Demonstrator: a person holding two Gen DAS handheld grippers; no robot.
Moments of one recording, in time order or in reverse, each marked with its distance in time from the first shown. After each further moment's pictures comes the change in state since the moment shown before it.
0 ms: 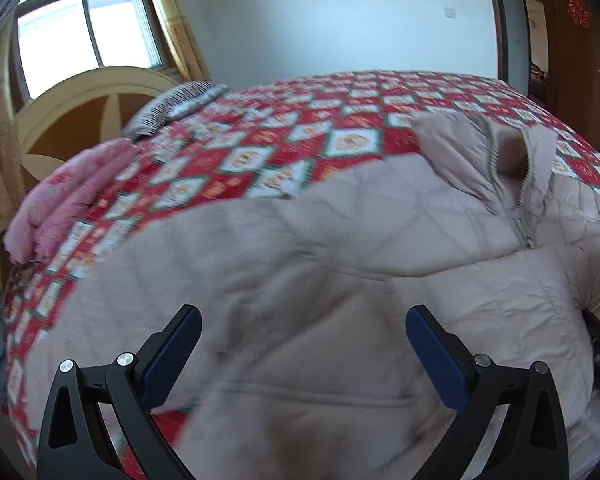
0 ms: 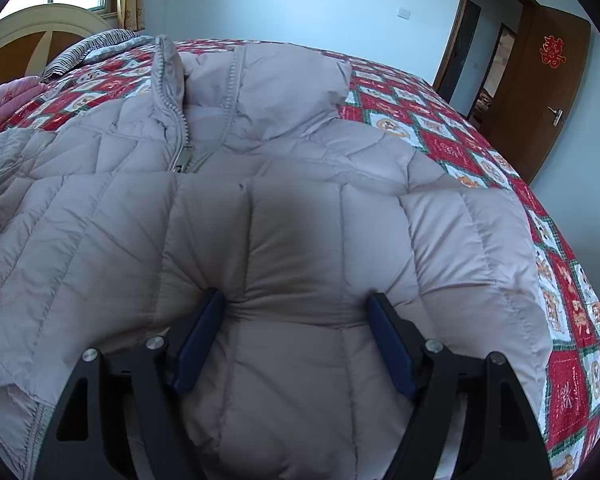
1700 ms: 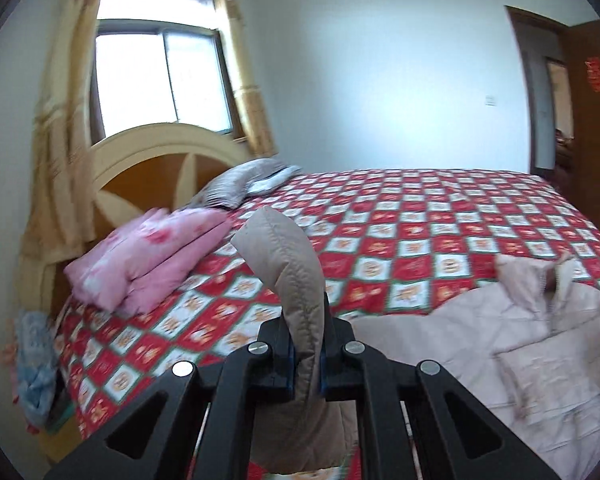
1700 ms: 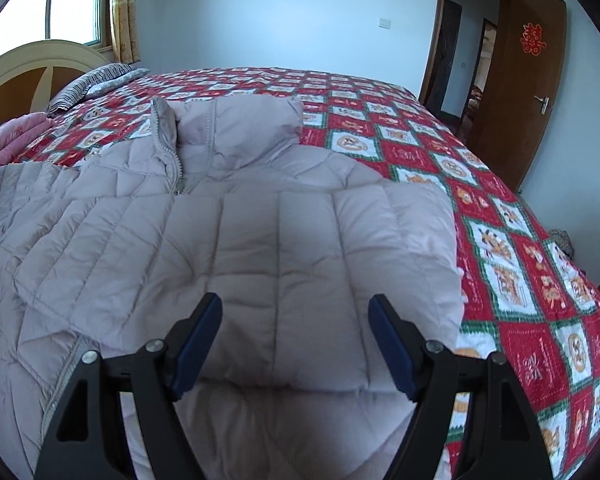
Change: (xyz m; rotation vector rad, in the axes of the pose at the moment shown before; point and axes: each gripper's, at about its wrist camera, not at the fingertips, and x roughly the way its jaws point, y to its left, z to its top) left arm -0.133 0.187 0.047 -0.077 -0.283 0.064; right arm -0.059 -0.044 -0.019 0.082 -0.070 0.043
